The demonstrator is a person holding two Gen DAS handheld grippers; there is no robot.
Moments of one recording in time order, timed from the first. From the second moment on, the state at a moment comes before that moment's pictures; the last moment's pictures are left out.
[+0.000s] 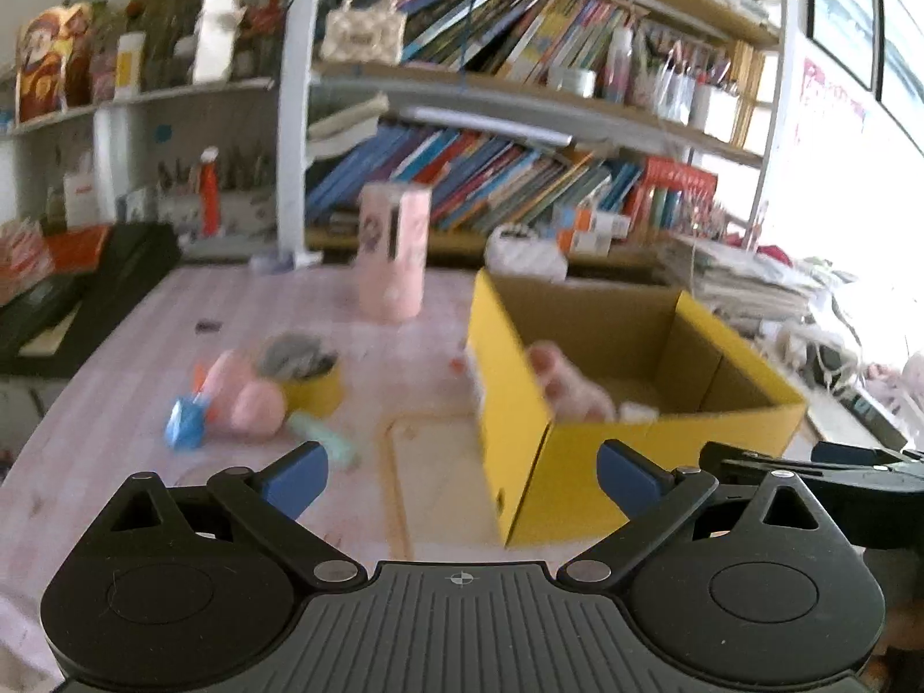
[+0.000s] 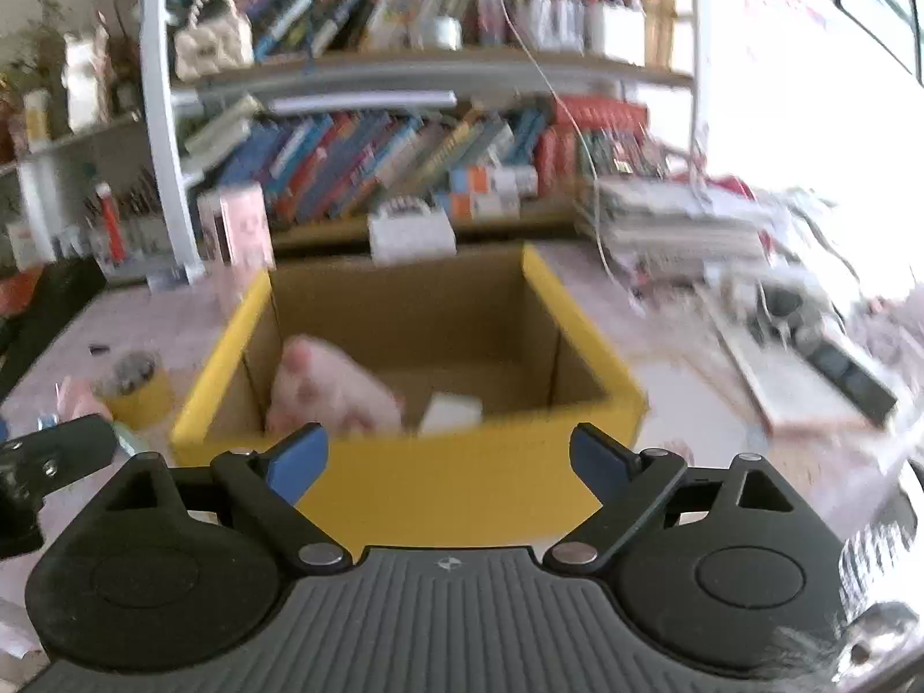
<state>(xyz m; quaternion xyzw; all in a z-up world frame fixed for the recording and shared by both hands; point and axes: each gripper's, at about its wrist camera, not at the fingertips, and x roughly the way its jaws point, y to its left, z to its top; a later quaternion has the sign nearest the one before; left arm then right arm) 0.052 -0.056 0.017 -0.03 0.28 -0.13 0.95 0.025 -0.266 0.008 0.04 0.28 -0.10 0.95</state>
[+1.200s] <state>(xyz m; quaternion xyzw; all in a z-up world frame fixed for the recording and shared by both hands) -0.029 0.057 -0.002 0.00 0.32 -0.03 0.95 -0.049 -0.129 -0.011 0.02 0.34 0.02 0.94</state>
